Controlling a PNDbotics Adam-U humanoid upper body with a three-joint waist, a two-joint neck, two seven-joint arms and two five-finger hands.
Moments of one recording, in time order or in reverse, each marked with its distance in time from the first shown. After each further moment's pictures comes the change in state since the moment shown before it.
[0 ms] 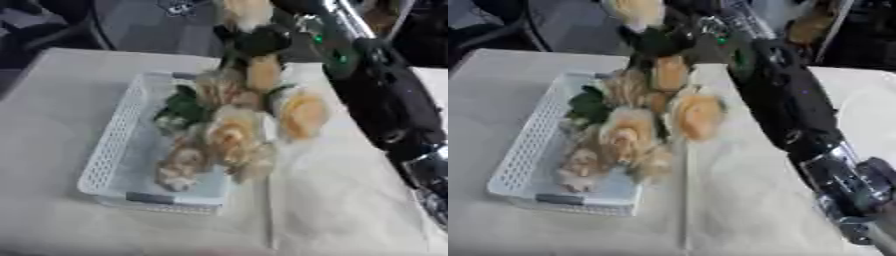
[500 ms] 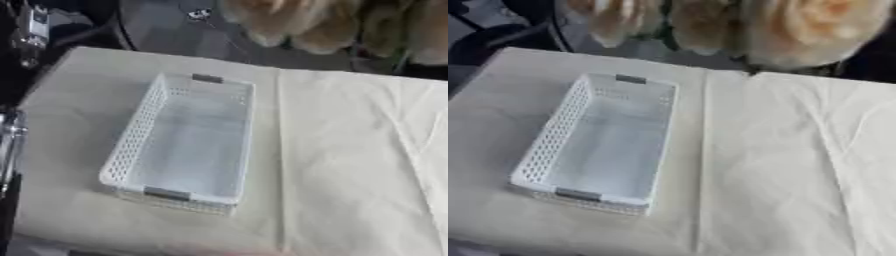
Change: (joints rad) left arm 0.024 0.017 0.015 0.000 -0.014 0.008 0.015; right arm 0.083 -0.165 -0.183 -0.264 -0.347 0.227 -0.090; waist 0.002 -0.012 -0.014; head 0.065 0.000
